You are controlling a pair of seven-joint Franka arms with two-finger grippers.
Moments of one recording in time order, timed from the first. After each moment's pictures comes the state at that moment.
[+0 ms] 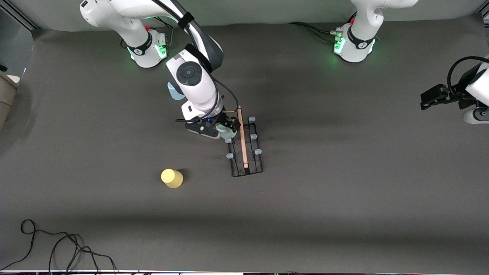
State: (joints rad) left arm -0.16 0.05 0.12 -1.49 0.03 1.46 -0.03; right arm 0.72 0.33 -0.04 -1.92 0.11 2.37 1.00
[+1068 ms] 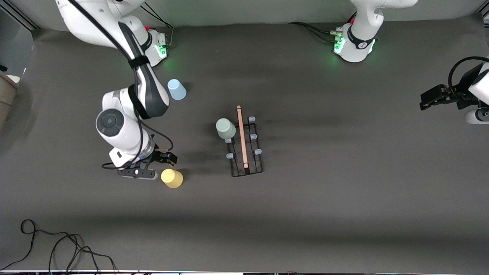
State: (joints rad) left arm -0.15 0.05 0.12 -1.49 0.01 1.46 -0.04; right arm 0.55 0.43 -0.29 -1.86 0.10 2.32 0.34
